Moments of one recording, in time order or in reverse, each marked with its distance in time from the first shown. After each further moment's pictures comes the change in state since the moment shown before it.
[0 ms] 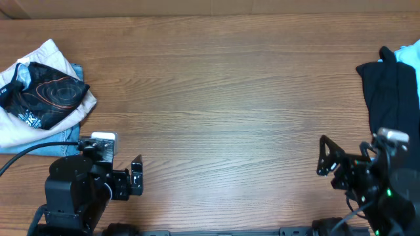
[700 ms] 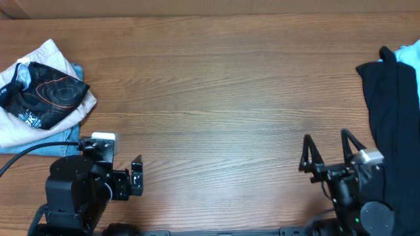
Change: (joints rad) left arm 0.000 0.000 -0.003 -0.003 -0.003 0.000; right arm 0.000 -0.491 -0.753 0.858 -0.098 -0.085
